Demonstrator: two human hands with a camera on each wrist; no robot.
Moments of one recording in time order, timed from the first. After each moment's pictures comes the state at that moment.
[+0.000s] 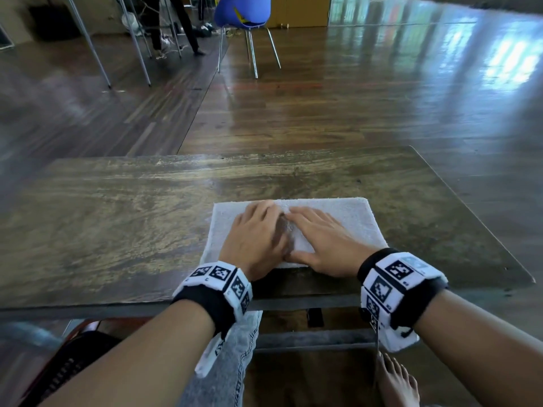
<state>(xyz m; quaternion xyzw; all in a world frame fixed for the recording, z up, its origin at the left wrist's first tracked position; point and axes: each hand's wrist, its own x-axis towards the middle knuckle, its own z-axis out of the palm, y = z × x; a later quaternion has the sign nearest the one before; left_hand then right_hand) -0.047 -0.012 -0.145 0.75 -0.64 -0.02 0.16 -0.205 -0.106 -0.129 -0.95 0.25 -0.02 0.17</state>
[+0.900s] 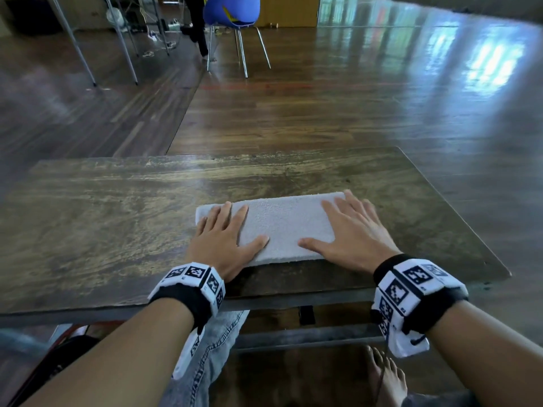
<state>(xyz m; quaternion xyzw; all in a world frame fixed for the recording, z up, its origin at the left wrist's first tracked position) -0.010 0.002 -0.163 0.82 -0.56 -0.07 0.06 -0.244 -0.115 -0.118 -0.90 0.43 -0.03 0.10</state>
